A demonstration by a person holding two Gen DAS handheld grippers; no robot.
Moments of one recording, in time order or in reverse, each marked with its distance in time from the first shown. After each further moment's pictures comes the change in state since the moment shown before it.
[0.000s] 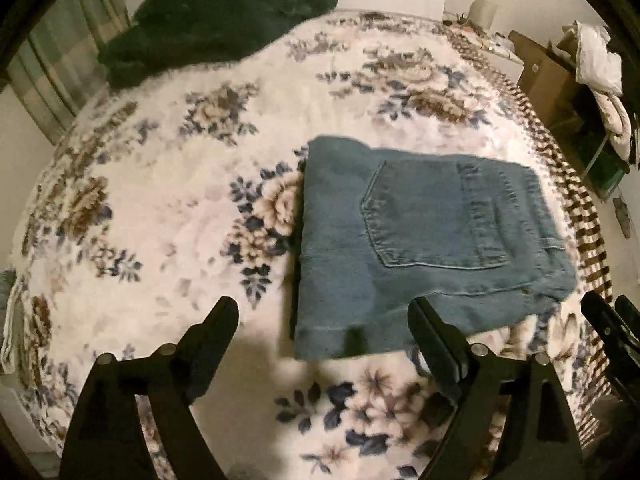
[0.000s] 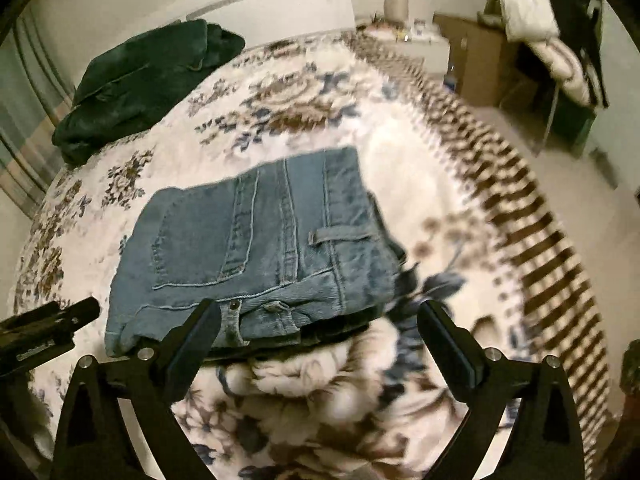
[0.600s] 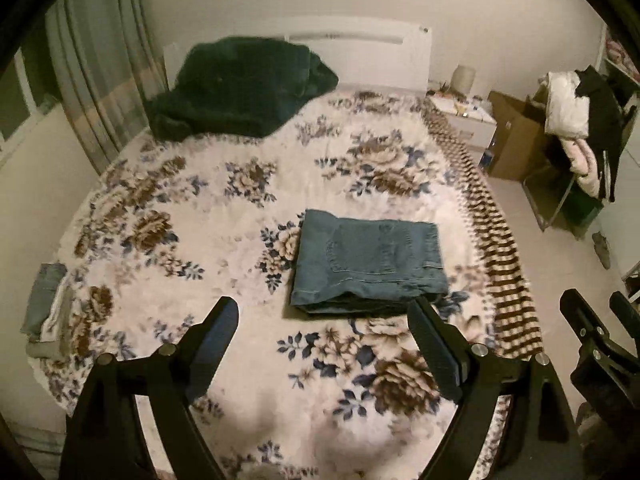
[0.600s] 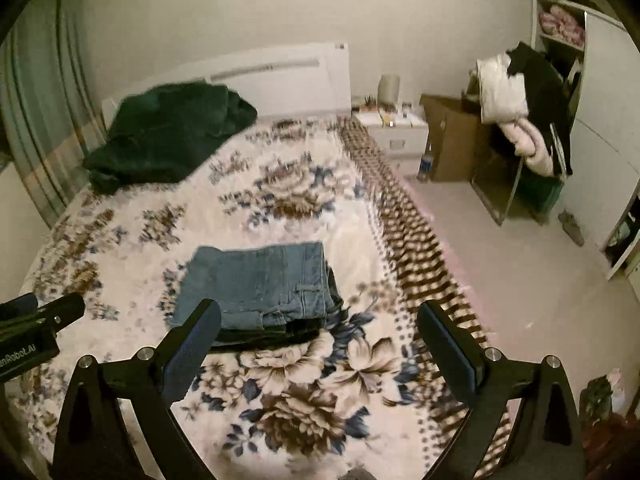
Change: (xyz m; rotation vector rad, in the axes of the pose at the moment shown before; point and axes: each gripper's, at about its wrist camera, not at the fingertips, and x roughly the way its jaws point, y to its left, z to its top) left arm -0.274 -0.036 -0.046 -0.044 -0.193 0.001; right arm -0.300 -0.008 -0.003 -0.098 -0.222 -0.041
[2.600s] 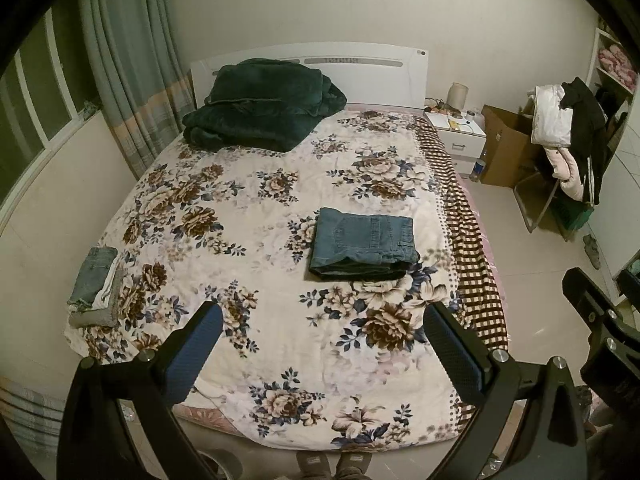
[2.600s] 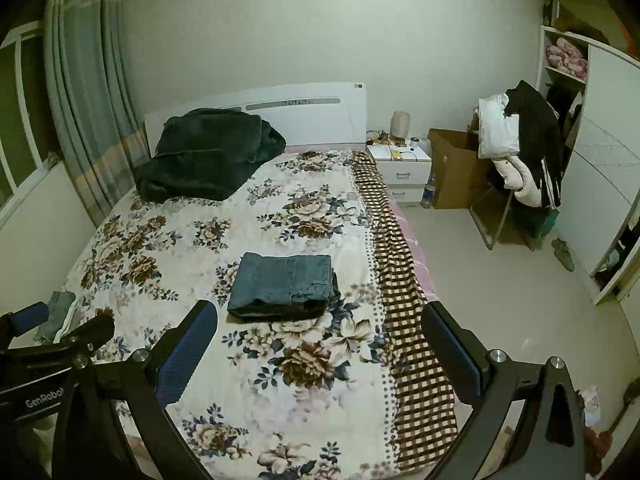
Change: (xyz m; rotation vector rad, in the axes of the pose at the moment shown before) left arm -0.223 -0.003 -0.050 -0.022 -0.026 0.036; right arm -0.310 -0.028 0.026 -0.086 -0.032 0.083
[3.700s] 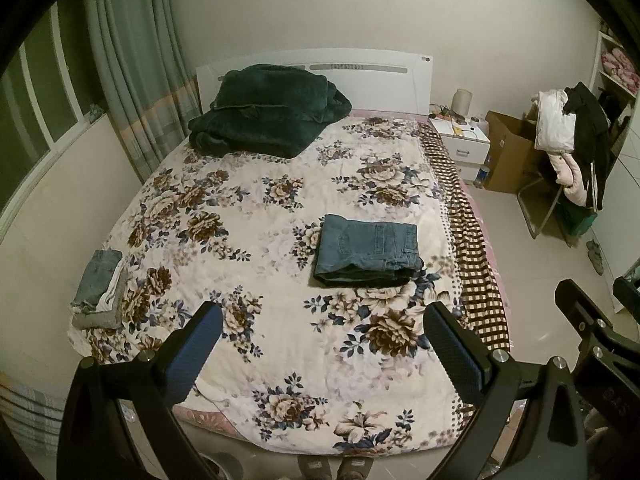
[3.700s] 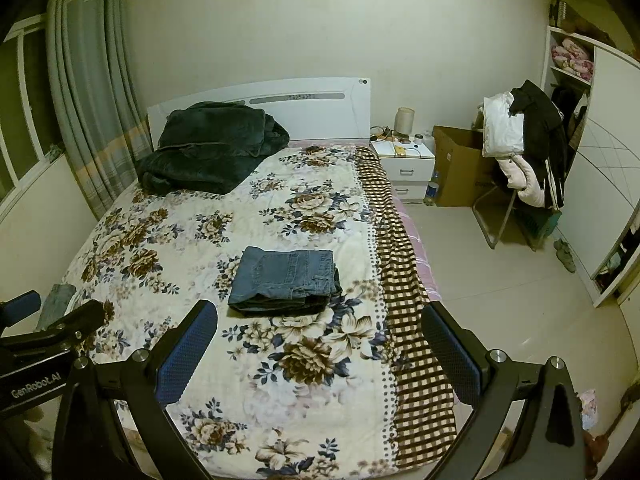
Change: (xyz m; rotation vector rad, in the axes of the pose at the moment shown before) left arm 0.003 0.009 0.004 0.005 -0.011 0.015; right arm 0.011 0.001 -0.005 -0.021 0.017 0.017
